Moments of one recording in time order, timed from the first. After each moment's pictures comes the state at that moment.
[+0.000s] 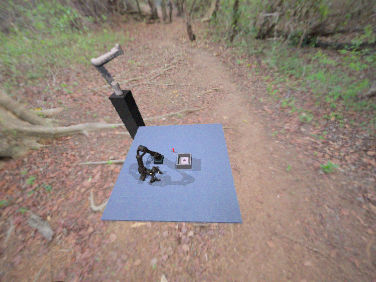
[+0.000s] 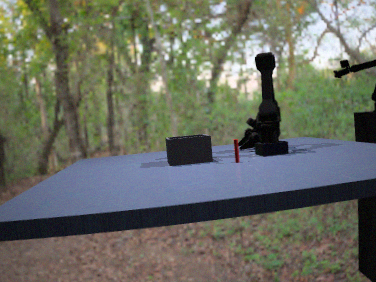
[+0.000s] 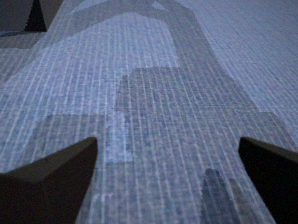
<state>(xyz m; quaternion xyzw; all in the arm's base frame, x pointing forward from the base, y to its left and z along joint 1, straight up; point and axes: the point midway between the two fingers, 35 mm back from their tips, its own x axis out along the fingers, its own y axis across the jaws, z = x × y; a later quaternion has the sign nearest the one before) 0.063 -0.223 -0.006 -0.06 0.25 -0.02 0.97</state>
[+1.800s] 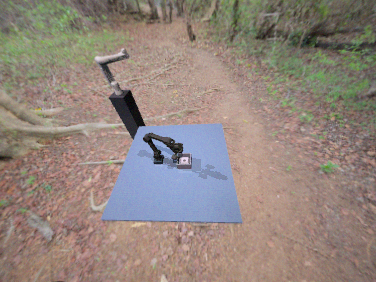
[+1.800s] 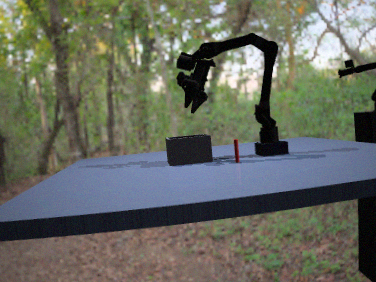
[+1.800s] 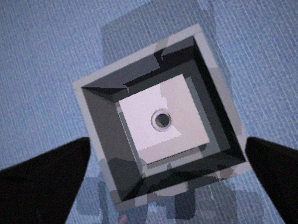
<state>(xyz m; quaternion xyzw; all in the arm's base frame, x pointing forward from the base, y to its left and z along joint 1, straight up) 0.292 -0.038 0.192 0.17 0.54 -0.05 0.82</state>
